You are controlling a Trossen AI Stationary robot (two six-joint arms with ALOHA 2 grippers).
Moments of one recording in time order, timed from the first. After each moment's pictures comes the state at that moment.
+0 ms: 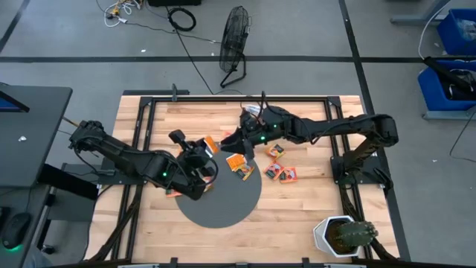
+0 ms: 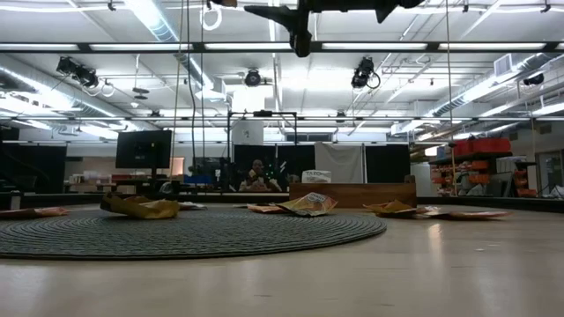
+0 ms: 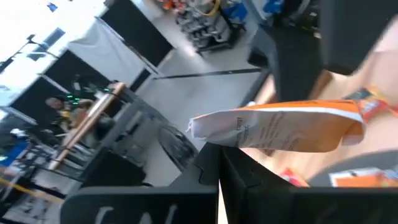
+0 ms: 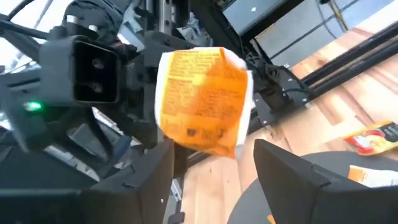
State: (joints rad) left arm -0.44 1.46 1.35 -0.91 -1.33 -0.37; right arm -0.10 1.60 1.21 0.26 -0.35 0.67
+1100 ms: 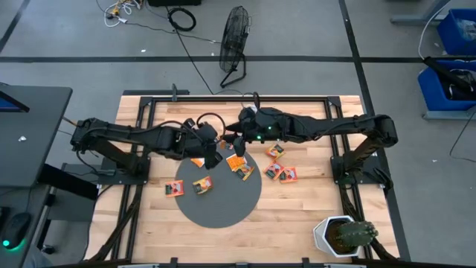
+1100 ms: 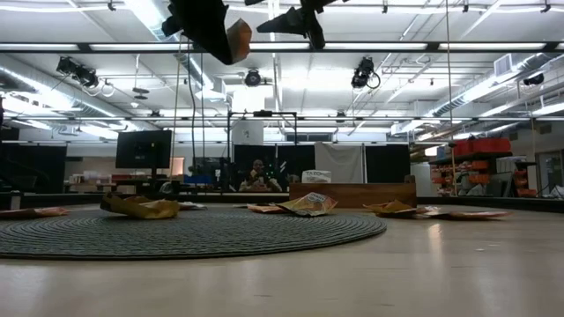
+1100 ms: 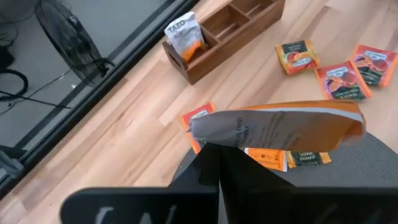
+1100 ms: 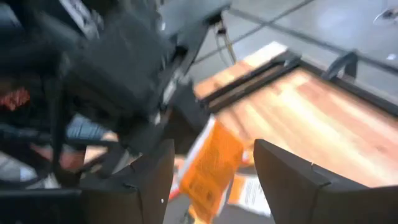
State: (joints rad) left arm -0.13 1.46 1.36 -0.90 -0.64 -0.57; right arm -0.05 1.62 1.38 -0.09 0.08 0.45
